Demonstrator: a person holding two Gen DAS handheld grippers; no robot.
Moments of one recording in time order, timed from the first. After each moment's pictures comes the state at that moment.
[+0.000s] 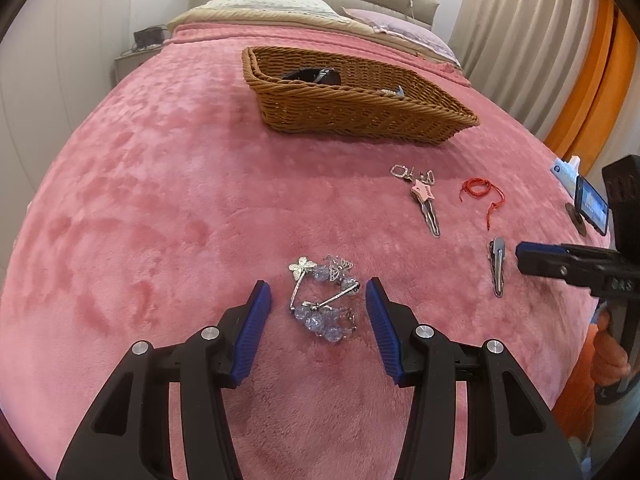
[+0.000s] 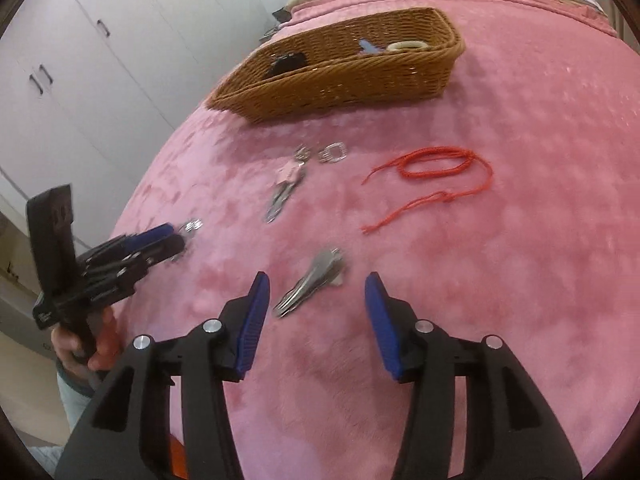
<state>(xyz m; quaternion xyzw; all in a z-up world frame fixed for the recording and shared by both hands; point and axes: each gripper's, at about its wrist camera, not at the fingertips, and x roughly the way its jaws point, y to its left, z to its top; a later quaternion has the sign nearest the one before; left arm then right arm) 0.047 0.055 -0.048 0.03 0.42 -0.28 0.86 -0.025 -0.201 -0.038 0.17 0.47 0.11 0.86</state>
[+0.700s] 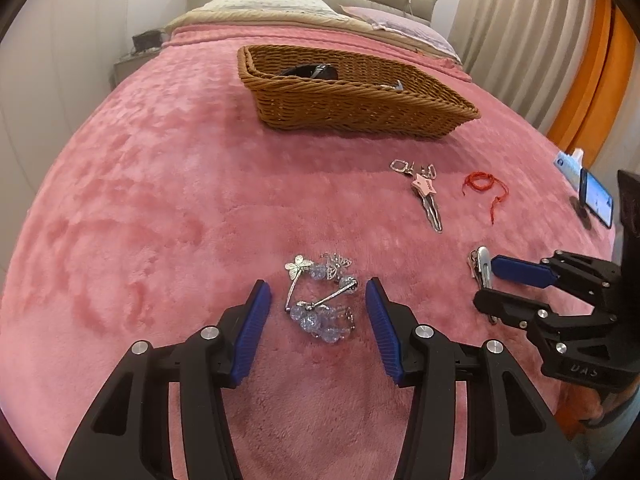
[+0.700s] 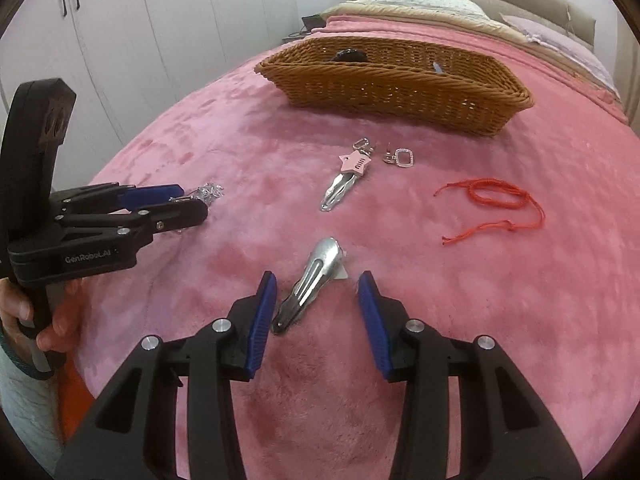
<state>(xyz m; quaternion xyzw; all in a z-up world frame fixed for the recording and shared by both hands) 0.043 0.048 -0.051 0.05 0.42 -0.28 0.86 -0.030 -0.130 -0.049 0.03 0.43 0.09 0.90</state>
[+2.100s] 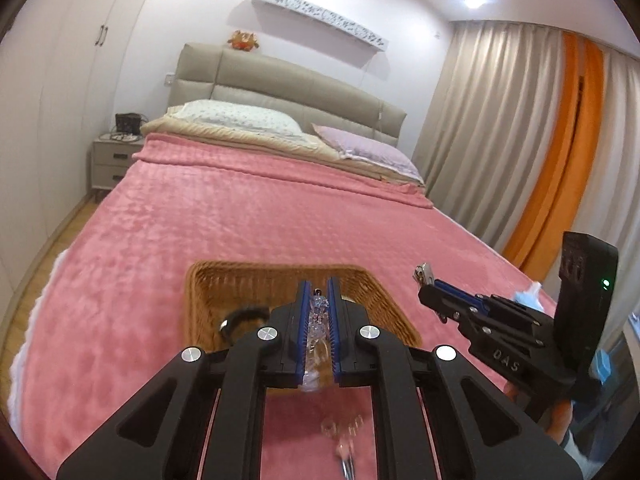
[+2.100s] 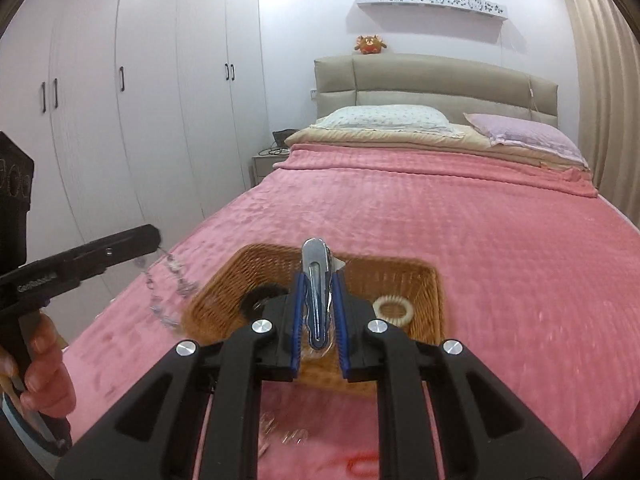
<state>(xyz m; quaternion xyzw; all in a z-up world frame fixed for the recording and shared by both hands) 0.144 -0.010 0.101 -0.08 0.25 -0.34 0.90 0.095 -0.212 0.086 0.04 0.25 0.04 0.97</state>
